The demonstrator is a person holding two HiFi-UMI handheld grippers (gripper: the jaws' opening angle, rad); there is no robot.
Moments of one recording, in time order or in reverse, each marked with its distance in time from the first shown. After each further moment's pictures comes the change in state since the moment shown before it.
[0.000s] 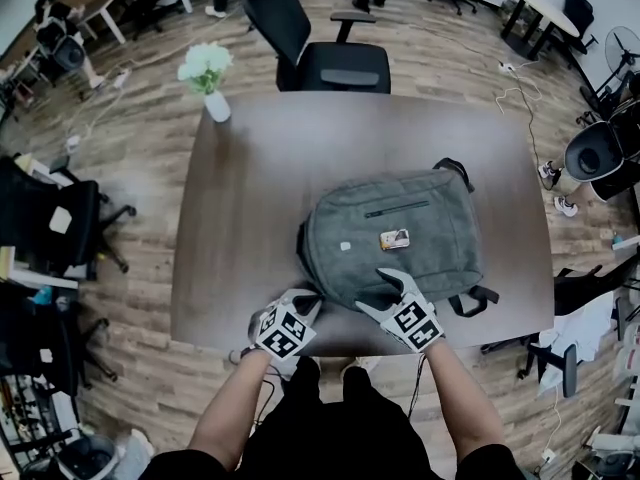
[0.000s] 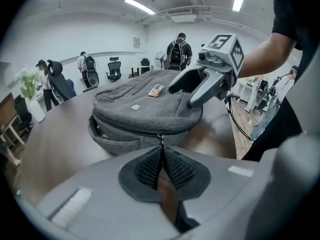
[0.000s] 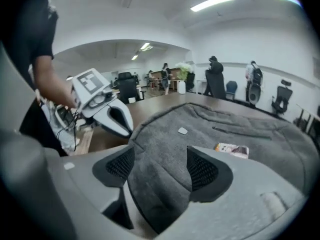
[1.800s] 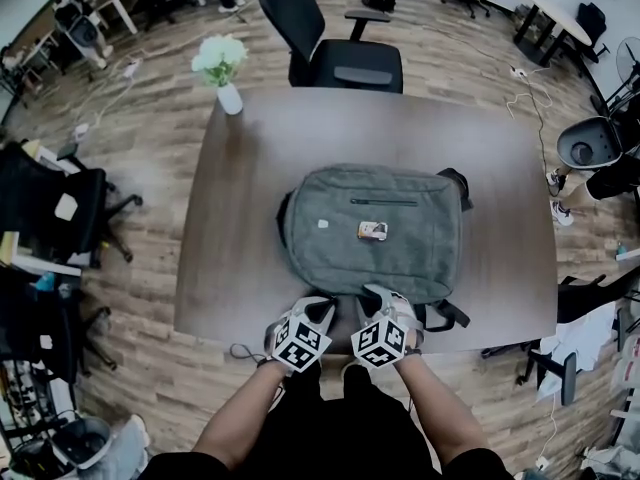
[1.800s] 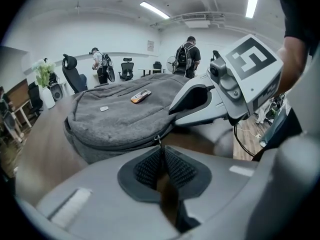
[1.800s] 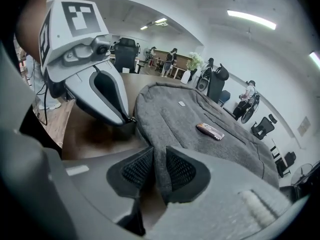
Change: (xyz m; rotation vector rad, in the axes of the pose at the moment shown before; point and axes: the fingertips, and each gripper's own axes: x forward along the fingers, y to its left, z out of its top) left arm 0.004 -0.027 0.003 -0.138 -0.053 0.077; right arm 0.032 0.021 -0.028 -0.261 0.227 -0.283
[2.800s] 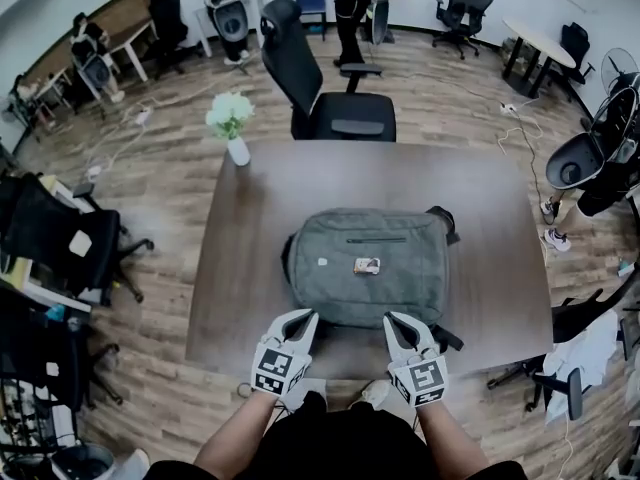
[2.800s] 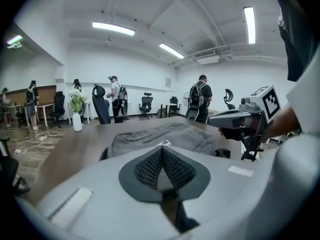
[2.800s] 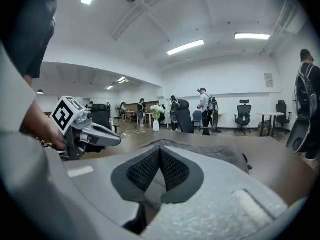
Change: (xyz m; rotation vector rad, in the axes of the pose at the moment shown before) left arm -0.097 0.054 0.086 -0.140 -0.416 0.172; right arm -0.136 -0.080 0.059 0.502 -0.568 -0.127
